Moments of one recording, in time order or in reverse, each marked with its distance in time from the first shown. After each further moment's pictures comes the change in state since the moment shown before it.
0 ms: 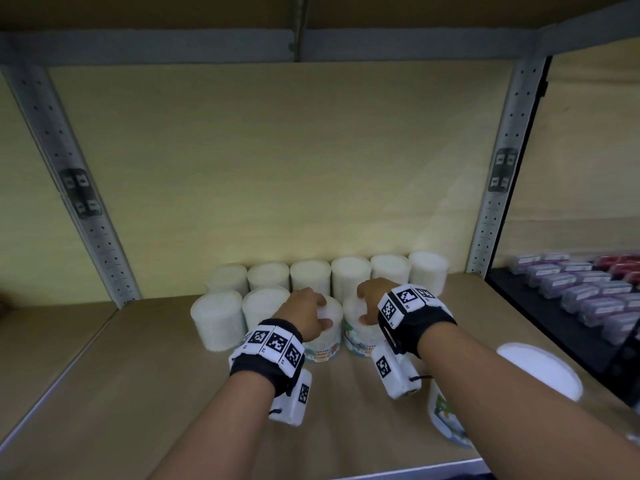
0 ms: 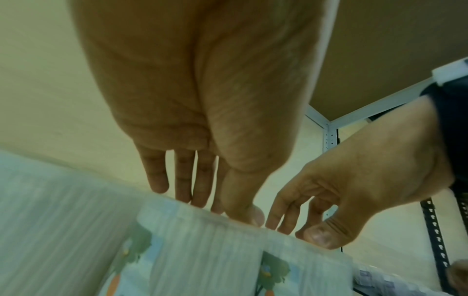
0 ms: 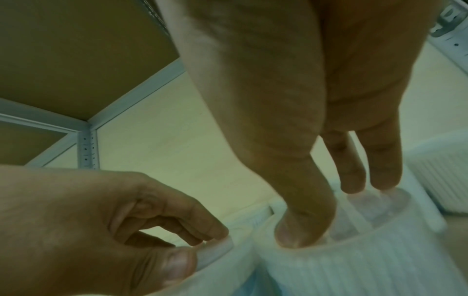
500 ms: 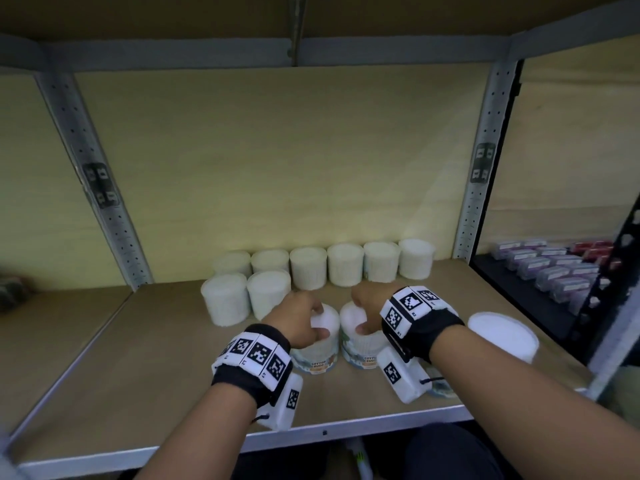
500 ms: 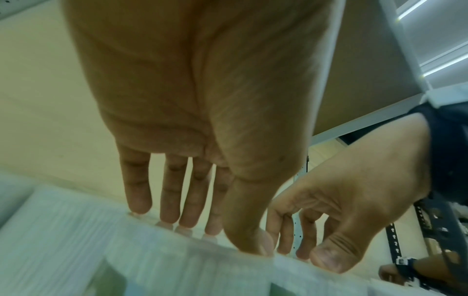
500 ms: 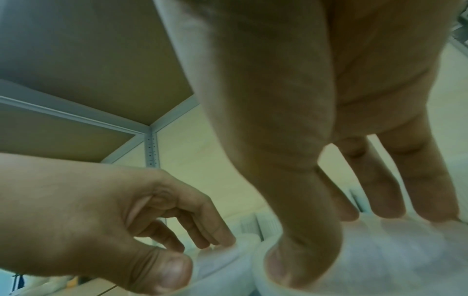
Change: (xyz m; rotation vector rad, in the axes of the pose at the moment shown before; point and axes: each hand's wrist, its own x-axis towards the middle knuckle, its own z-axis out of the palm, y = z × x) left_hand -0.078 0.008 0.003 0.012 -0.003 0.044; right_hand -0.086 -0.016 -0.002 -0.092 -0.069 -0.071
